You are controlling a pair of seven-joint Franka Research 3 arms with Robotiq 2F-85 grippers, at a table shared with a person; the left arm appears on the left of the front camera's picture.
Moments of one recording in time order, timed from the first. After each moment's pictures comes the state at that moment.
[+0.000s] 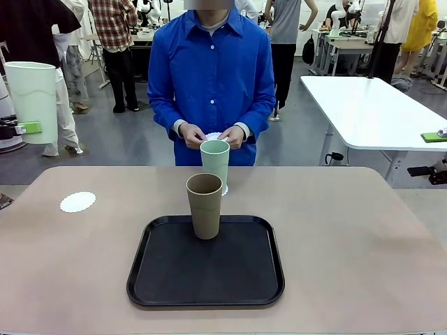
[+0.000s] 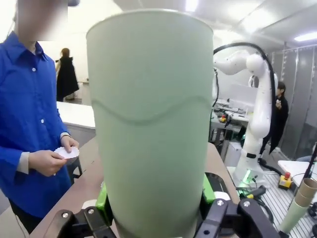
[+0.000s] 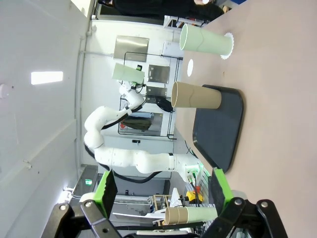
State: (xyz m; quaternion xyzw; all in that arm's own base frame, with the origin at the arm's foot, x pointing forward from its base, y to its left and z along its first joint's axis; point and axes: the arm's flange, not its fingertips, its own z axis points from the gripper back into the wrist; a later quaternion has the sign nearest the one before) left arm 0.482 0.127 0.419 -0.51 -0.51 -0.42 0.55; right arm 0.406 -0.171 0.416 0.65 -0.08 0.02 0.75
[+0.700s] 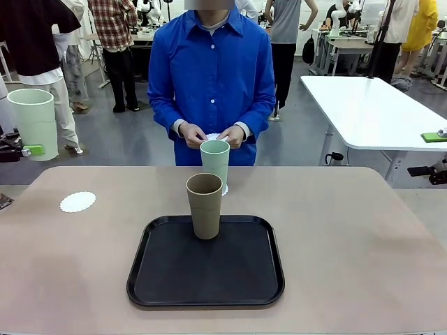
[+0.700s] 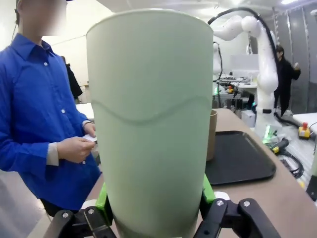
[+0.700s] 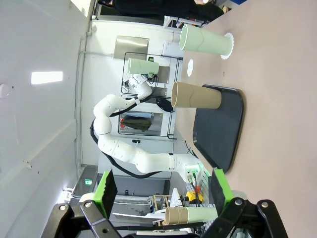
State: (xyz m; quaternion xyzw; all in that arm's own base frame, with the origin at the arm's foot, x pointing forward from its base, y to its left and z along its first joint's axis) left arm 0.533 0.173 0.359 -0.44 -0.55 -0.49 0.52; right arm 0.406 -0.171 0.416 0.65 -0.08 0.02 0.75
